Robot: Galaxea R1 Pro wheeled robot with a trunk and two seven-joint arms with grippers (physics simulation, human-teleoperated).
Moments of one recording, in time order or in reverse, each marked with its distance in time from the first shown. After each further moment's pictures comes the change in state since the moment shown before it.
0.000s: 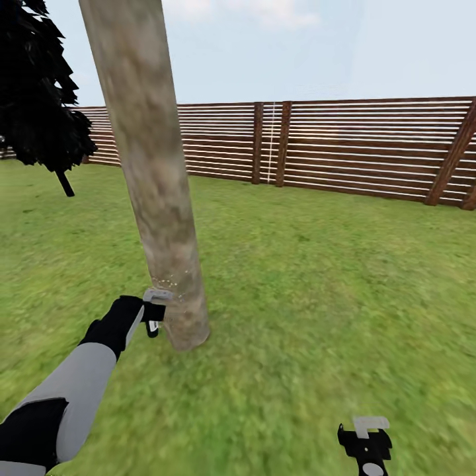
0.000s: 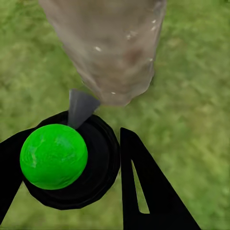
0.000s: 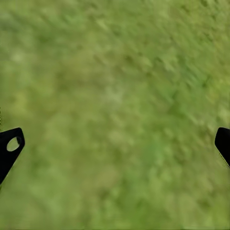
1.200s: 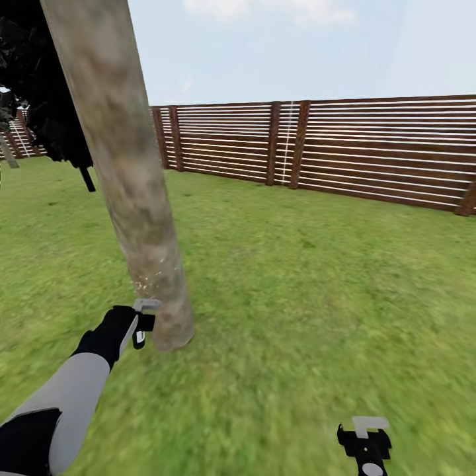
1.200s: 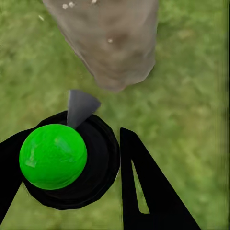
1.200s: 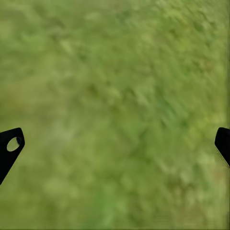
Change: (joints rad) left arm 0.045 0.023 0.030 0.008 0.006 -0.004 0.093; right arm 0.000 0.002 0.000 0.000 0.000 0.000 0.000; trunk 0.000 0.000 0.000
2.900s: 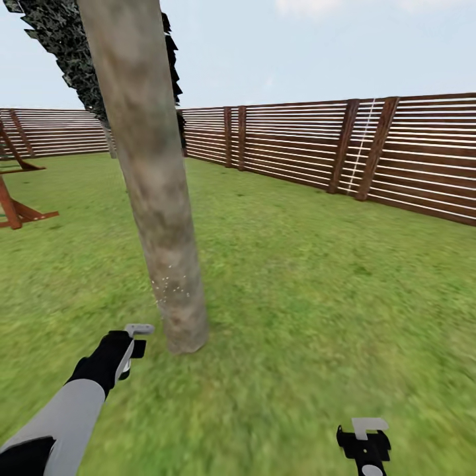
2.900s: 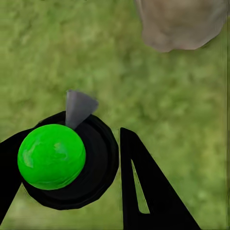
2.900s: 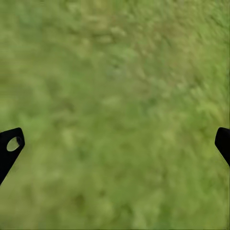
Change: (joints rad) left arm 0.113 -0.002 0.056 0.008 -0.009 -0.008 0.116; right arm 0.005 0.003 0.000 0.000 0.004 0.000 0.002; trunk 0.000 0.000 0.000
